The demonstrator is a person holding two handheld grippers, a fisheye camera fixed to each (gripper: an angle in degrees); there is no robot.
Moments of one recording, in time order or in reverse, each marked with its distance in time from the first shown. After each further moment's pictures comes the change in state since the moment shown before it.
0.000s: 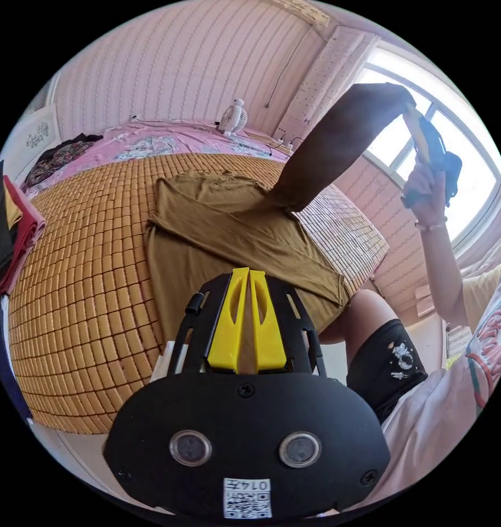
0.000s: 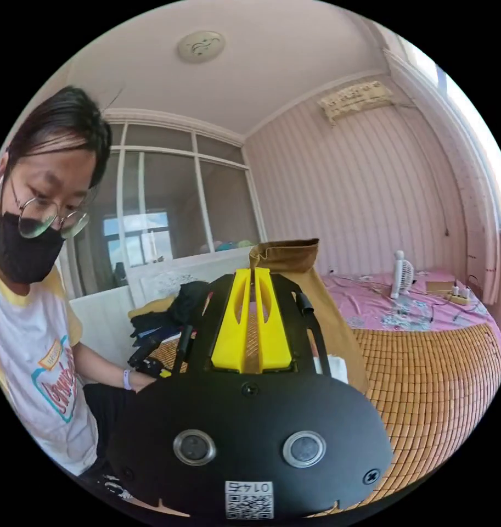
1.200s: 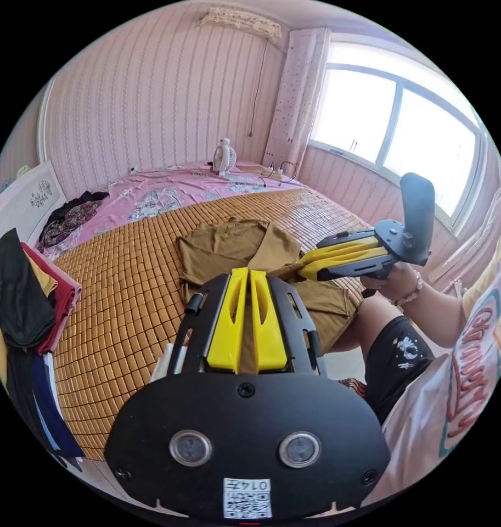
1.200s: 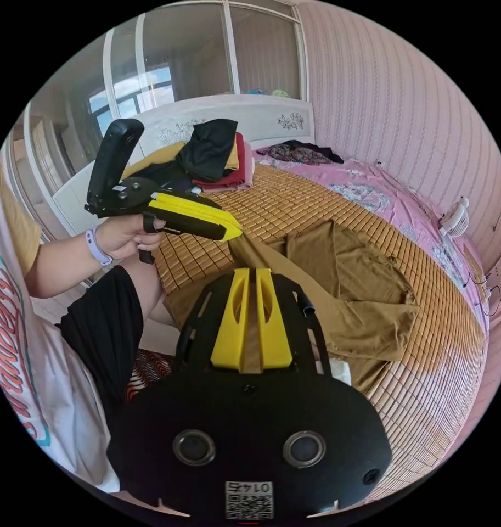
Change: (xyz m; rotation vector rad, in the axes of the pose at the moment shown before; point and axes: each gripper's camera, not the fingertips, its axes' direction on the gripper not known) left arm 0.019 -0.066 -0.137 0.146 -0.073 0.192; right arm -0.136 0.067 0.251 -0.698 0.068 -0.089
